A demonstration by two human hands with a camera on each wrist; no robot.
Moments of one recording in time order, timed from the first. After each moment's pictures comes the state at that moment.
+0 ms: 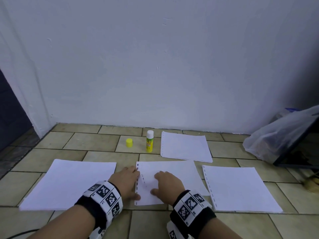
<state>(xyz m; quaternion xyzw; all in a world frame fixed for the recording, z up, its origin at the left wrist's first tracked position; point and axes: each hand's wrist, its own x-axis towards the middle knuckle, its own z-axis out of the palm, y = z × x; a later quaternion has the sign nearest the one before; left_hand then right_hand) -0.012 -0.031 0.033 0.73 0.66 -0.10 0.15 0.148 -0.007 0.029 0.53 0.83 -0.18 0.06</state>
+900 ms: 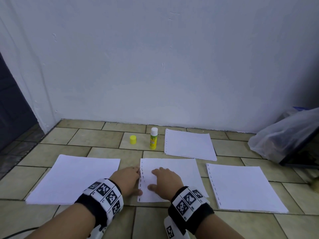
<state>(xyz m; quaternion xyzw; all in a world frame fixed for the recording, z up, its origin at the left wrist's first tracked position) -0.017 -0.032 0.032 0.73 0.64 -0.14 0.16 0.132 -0.003 0.024 0.53 0.83 -0.19 0.07</state>
